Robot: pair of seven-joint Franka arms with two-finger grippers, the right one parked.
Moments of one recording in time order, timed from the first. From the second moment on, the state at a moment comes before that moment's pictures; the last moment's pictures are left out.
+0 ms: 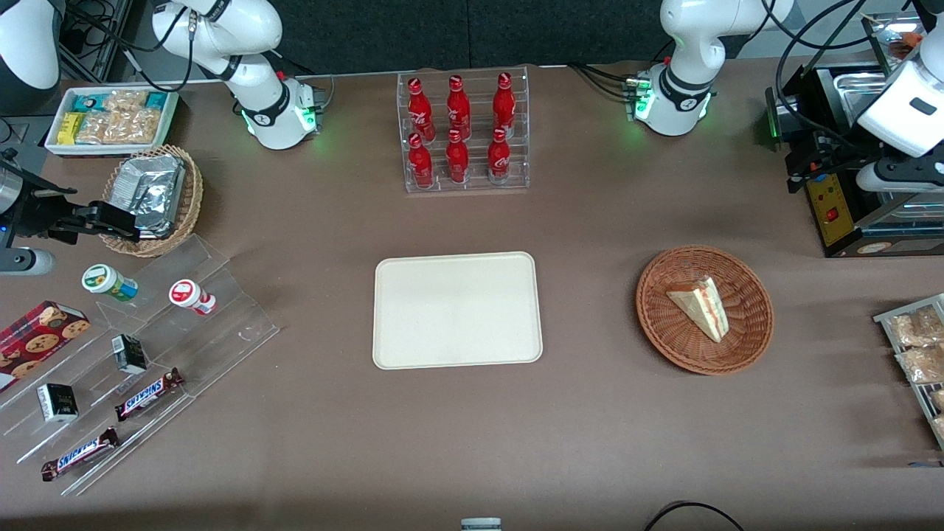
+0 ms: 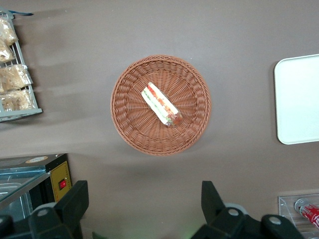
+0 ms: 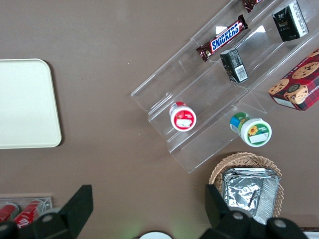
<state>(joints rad) 0.05 -0.13 -0.13 -1.68 0.03 1.57 0.02</state>
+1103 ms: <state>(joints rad) 0.06 0.06 -0.13 -1.77 0.02 1.63 -0.32</state>
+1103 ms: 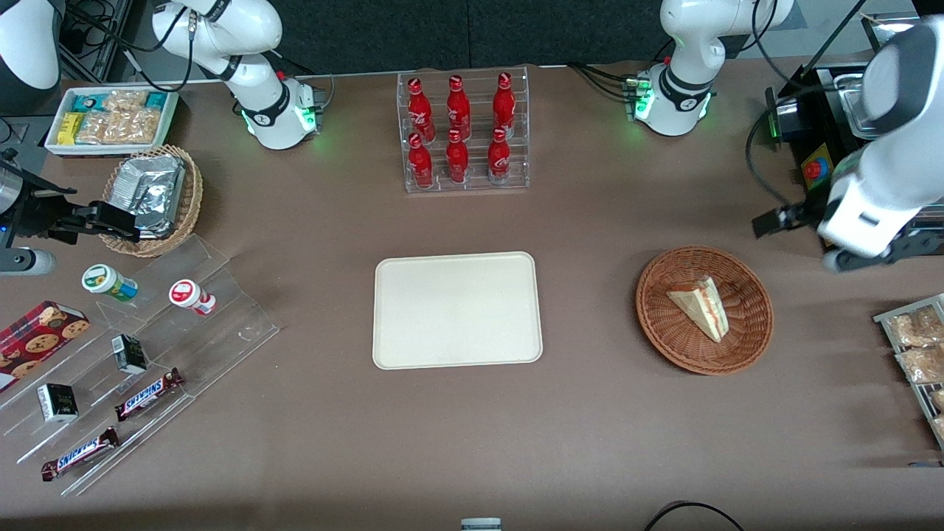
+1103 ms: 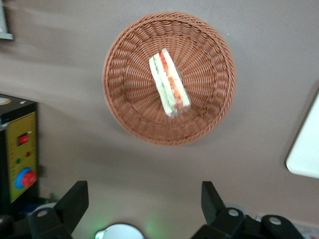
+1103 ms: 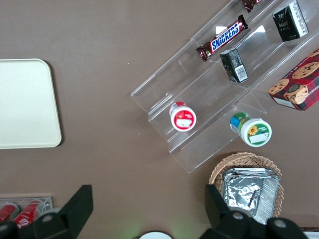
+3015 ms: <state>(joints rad) 0.05 0.35 -0.13 -2.16 0.02 2.41 -0.65</state>
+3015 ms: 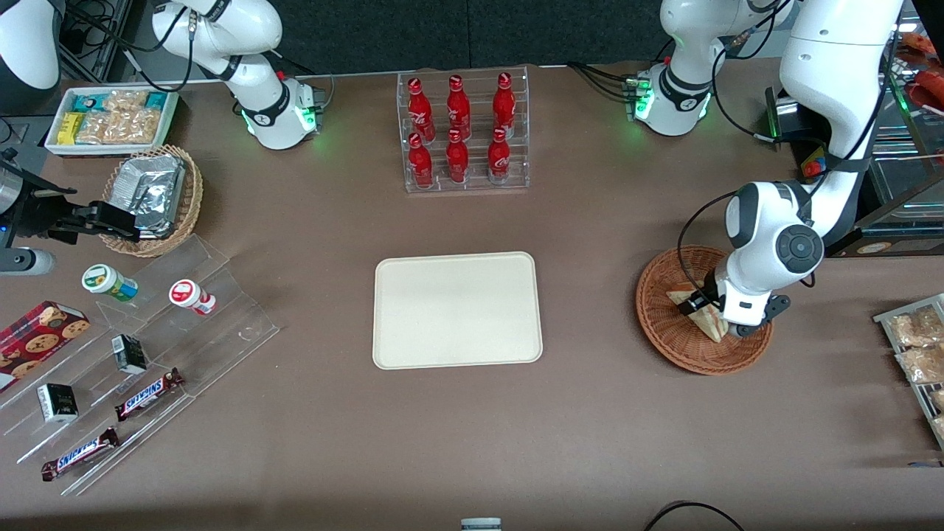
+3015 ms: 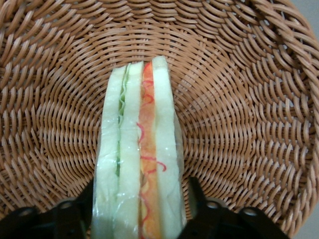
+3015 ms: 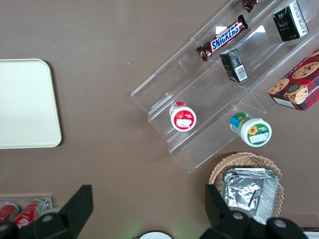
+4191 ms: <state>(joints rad) -0.18 0.34 -0.17 -1.70 -0.01 1.90 -1.18</state>
